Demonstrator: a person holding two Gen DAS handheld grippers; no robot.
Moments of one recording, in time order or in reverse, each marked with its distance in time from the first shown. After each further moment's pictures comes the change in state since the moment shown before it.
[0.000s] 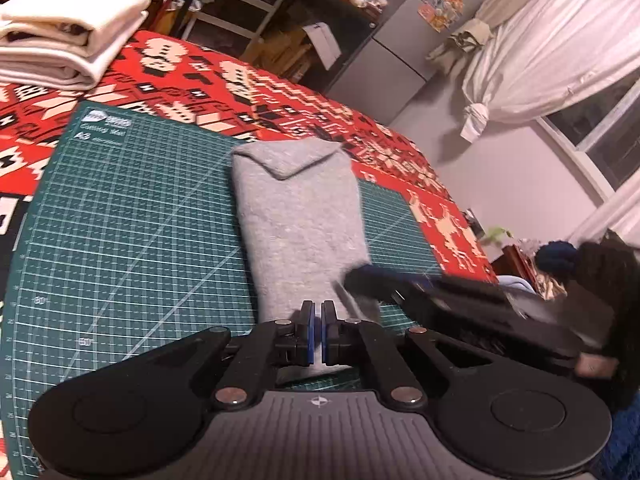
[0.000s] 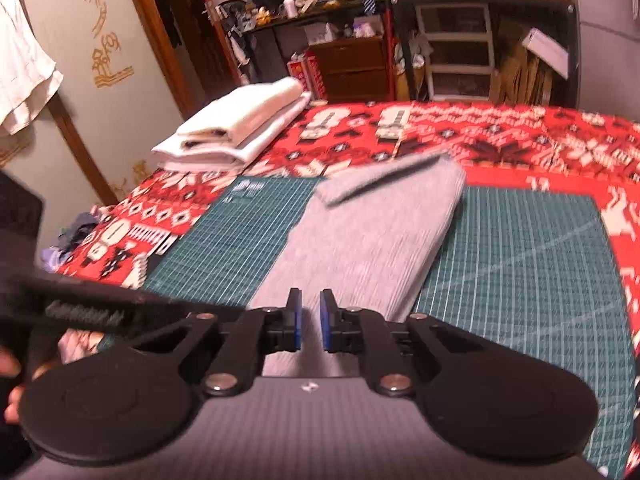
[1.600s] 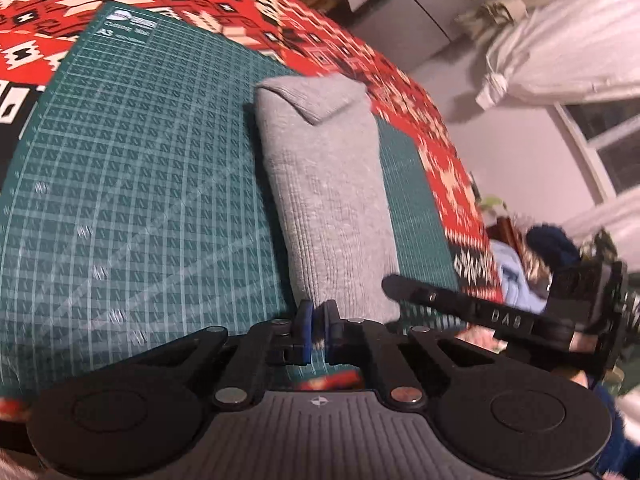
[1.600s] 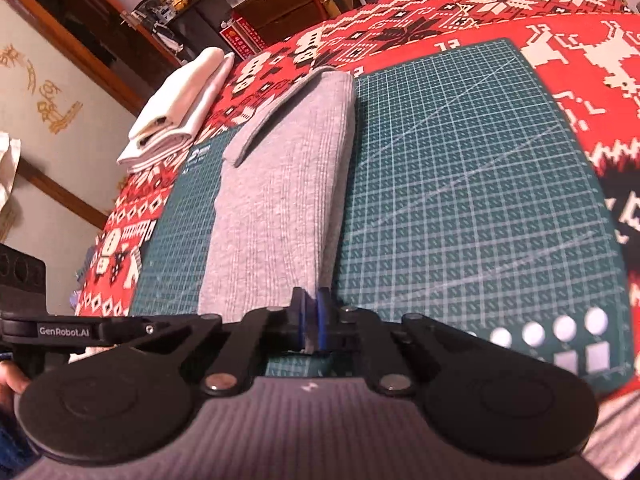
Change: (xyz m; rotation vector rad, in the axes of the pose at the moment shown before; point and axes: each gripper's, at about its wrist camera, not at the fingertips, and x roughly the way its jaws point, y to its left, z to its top) left arm -0.007 0.001 -0.019 -0.118 0.217 -0.060; right arm -0.026 -0.061 -0.034 0.365 0.163 0.028
